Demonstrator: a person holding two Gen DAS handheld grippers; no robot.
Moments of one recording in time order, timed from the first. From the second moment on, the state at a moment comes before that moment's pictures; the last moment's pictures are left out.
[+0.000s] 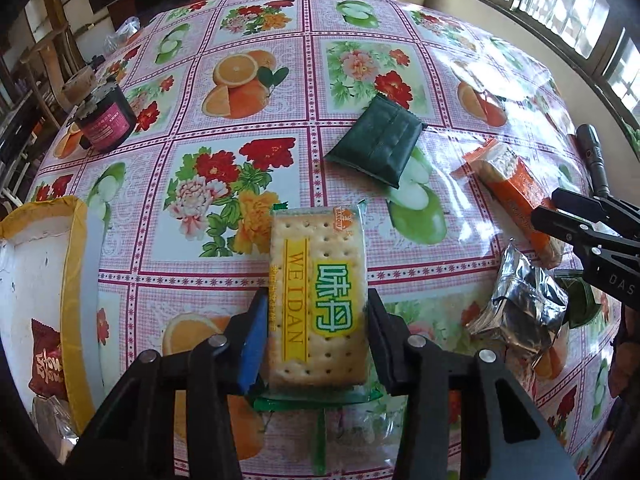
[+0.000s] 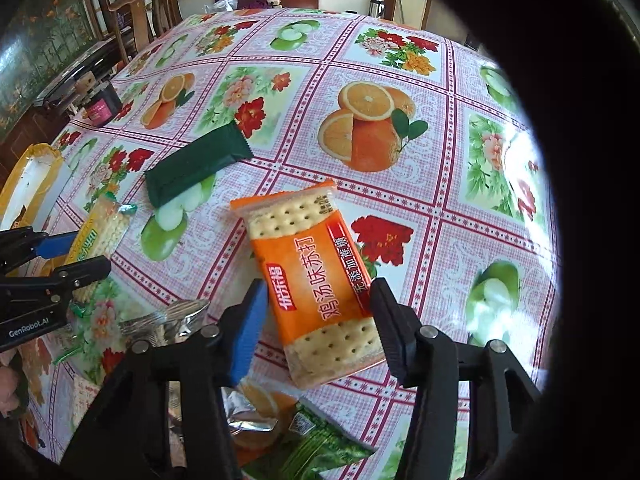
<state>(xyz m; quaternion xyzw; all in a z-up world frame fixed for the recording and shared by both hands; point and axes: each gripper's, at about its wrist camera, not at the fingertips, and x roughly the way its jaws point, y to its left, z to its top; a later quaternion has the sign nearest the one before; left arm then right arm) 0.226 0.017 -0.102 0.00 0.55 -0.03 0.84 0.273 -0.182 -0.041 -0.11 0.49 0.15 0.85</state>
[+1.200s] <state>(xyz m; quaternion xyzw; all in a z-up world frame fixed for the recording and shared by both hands) 0.094 0.078 -0.038 0.00 0.47 0.04 0.88 0.125 -0.140 0.010 0.11 0.39 0.25 0.88</state>
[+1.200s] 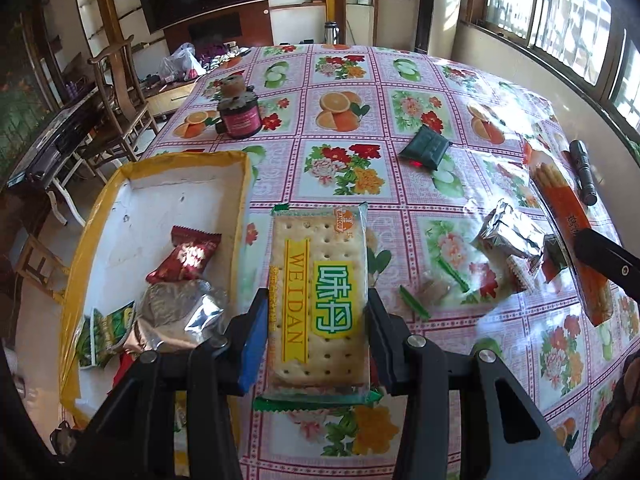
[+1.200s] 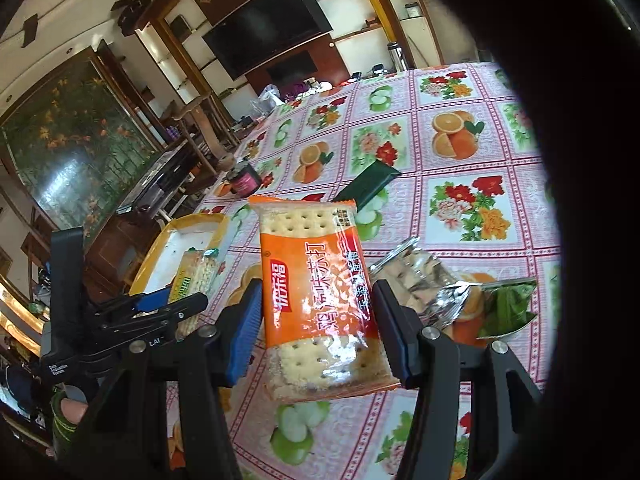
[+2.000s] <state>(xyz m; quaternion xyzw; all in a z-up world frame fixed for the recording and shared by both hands) 0.052 0.211 -0.032 -0.07 0.46 0.12 0.88 0.110 0.014 -0.014 0.09 0.43 0.35 0.83</state>
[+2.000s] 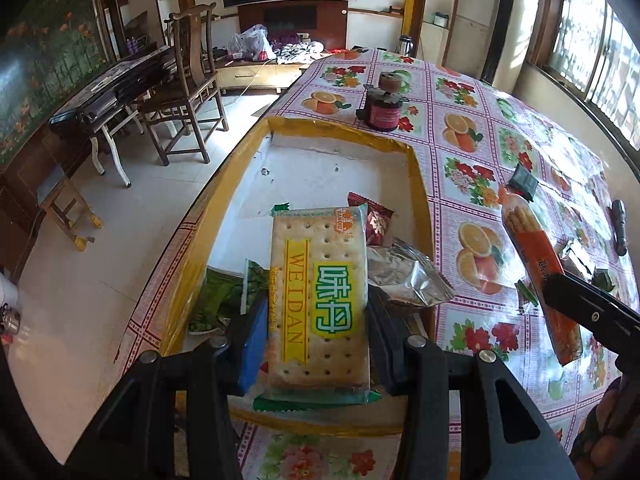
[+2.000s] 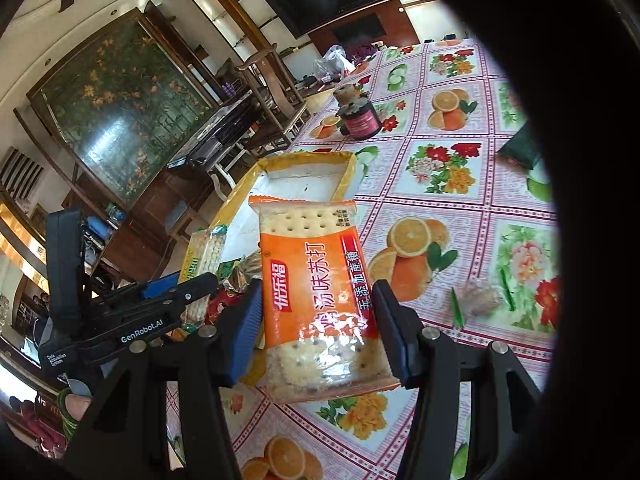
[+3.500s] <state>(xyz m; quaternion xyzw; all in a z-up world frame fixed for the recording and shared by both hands) 0.064 0.261 -0.022 -0.16 0.45 0.15 0.87 0.176 0.099 -0.024 0.10 0.44 0.39 0.81</state>
